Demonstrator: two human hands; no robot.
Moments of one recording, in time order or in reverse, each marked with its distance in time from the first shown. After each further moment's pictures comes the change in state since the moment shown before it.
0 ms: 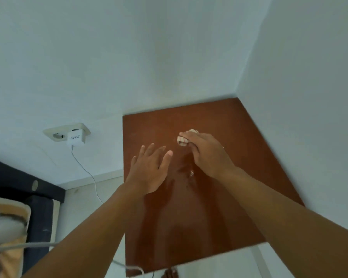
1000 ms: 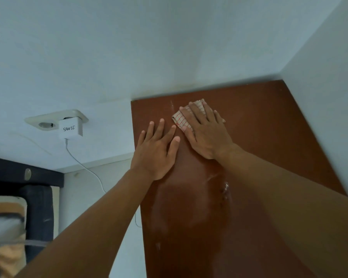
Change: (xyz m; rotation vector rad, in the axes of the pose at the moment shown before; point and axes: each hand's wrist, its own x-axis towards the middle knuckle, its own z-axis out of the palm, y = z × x) left_hand 0.098 -0.071 0.008 0.088 -0.038 0.083; right_hand 0.115 0.030 0.108 -0.426 -0.285 0.067
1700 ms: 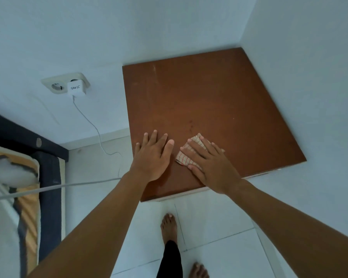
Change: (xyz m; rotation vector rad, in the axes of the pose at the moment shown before) left_hand -0.208 0.062 0.057 -0.108 -0.103 -0.095; right_hand -0.313 -0.013 0.039 0.023 0.048 -0.171
